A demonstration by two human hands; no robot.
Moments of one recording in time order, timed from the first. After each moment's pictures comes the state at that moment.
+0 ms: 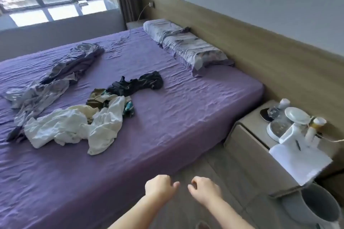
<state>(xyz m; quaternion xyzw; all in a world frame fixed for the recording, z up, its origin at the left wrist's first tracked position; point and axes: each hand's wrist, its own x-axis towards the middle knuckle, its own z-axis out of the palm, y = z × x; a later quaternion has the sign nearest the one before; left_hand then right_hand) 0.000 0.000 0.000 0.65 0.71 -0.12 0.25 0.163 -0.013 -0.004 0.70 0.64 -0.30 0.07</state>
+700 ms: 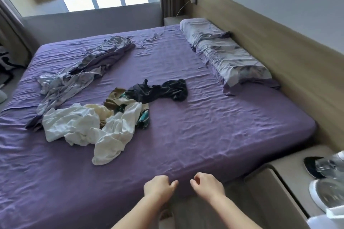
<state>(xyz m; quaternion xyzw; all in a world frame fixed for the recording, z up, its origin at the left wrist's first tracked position) -0.010 0.159 -0.013 0.52 0.80 -0.06 0.30 0.160 0.203 -0.007 0.63 0.71 -0.30 0.08</state>
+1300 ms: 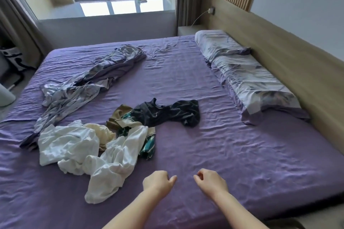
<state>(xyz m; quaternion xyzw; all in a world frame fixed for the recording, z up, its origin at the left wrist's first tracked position) -0.089 0.345 -0.002 0.50 0.82 -0.05 0.29 0.089 0.401 0.002 0.62 0.73 -0.29 0.07</state>
